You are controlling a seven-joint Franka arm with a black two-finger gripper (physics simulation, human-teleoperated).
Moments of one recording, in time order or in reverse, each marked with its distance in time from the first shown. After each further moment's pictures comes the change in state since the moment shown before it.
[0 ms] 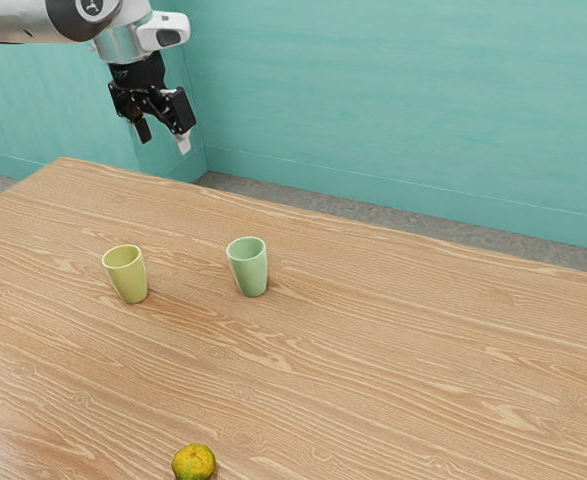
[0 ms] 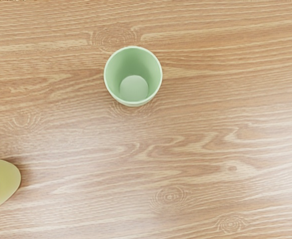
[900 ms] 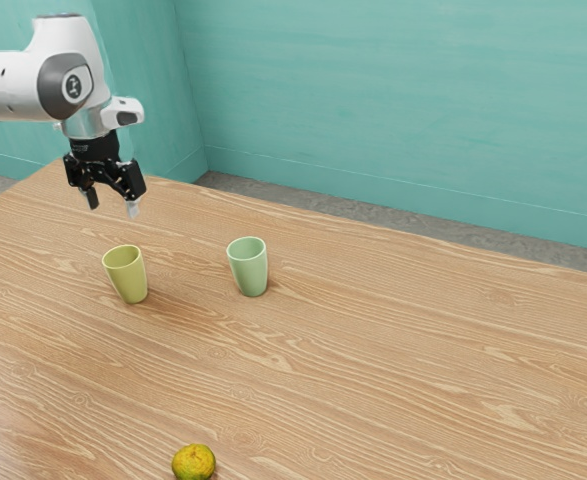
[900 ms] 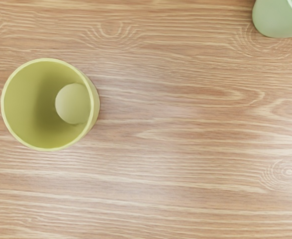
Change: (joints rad) arm 0.066 0.059 0.153 -0.247 0.017 0.161 0.029
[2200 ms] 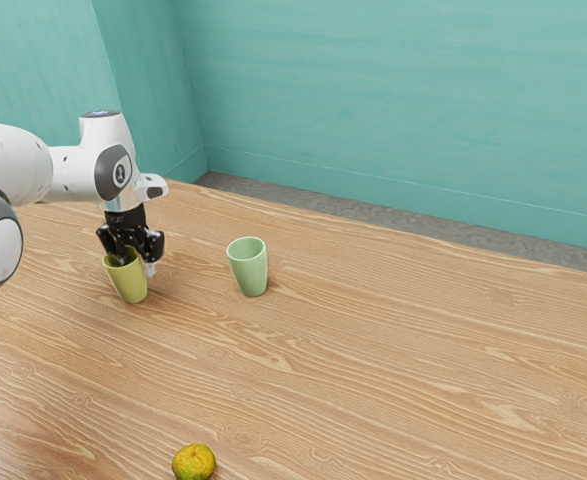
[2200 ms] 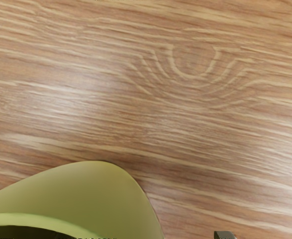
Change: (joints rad) arm 0.078 0.404 0.004 0.102 -0.105 0.262 -0.020
